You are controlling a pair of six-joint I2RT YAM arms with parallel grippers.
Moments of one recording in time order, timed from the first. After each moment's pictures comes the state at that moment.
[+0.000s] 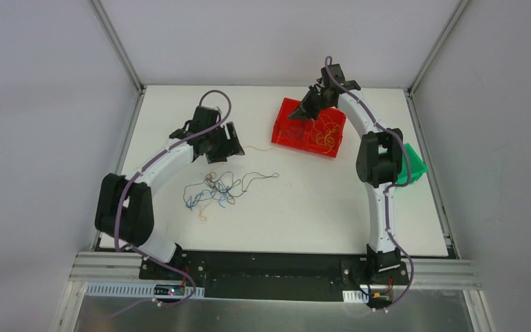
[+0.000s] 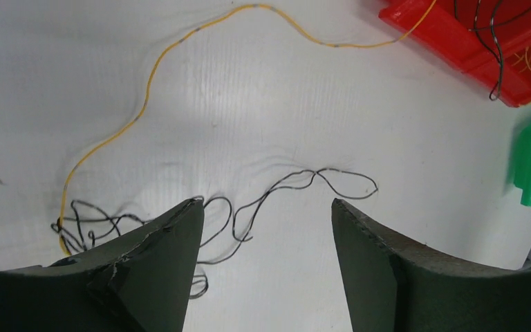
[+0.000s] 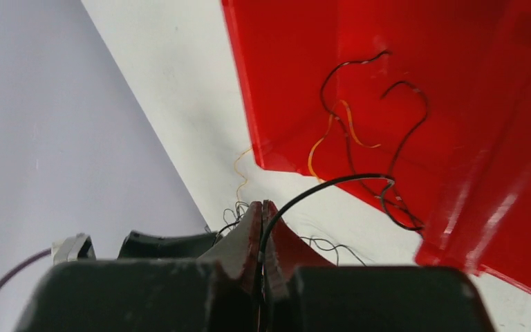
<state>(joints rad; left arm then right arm) -0.33 1.58 1.13 -0.43 0.14 -0.61 0.27 2.33 2.14 -0.79 -0.60 0.88</state>
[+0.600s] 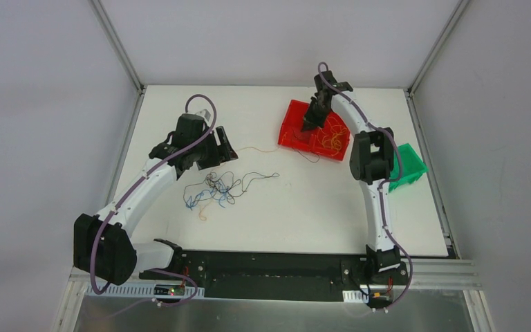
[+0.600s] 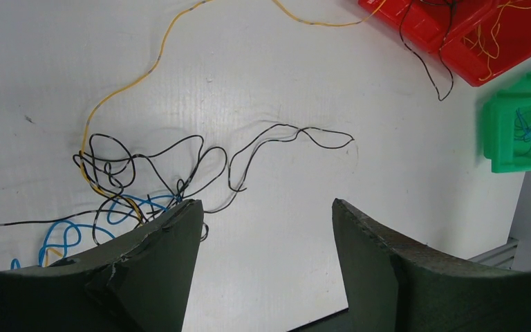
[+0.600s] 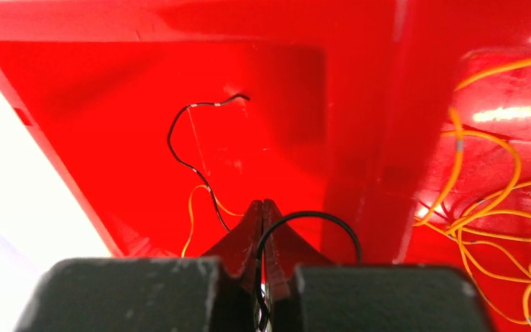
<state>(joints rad) -0.33 1.25 0.99 -0.50 0.14 -0.61 0.27 2.43 2.24 -0.98 -0.22 0.72</state>
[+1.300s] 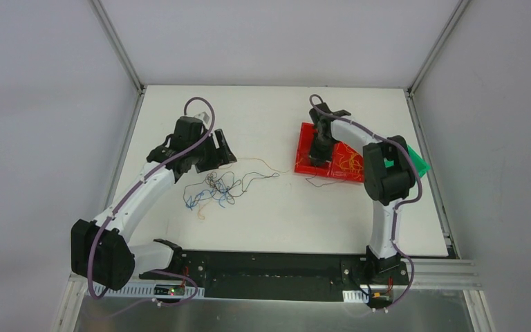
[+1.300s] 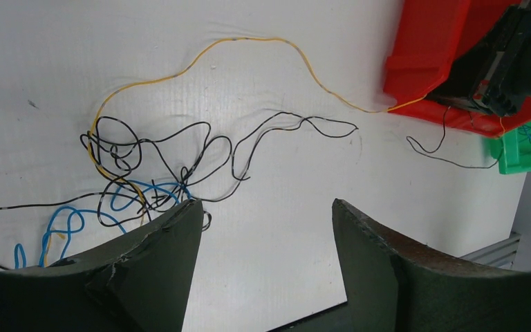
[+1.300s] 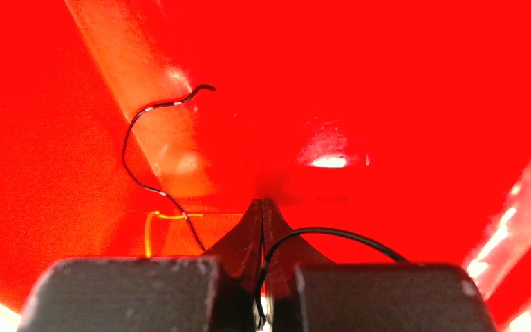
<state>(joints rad) -0.33 1.22 0.97 -0.52 0.14 -0.60 0.38 2.06 1.55 -0.88 0.00 0.65</state>
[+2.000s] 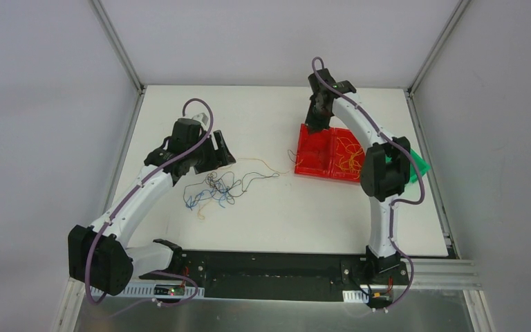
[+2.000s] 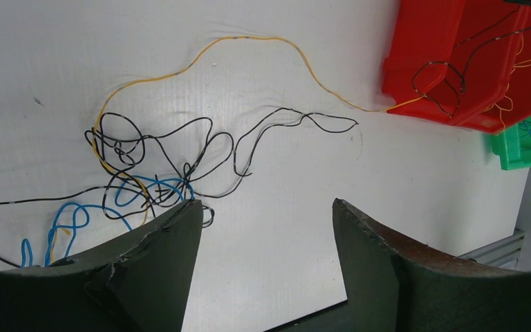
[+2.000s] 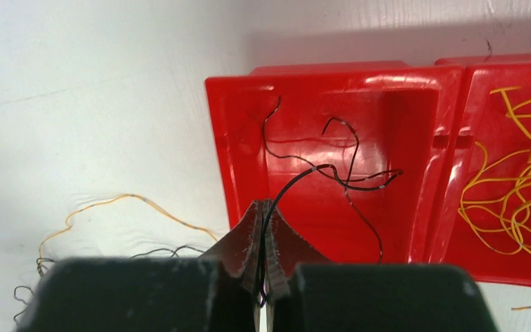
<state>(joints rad) -0.33 1.18 0.95 -0.53 0.14 -0.59 0.40 2.09 1.97 -1.03 0.06 0.61</state>
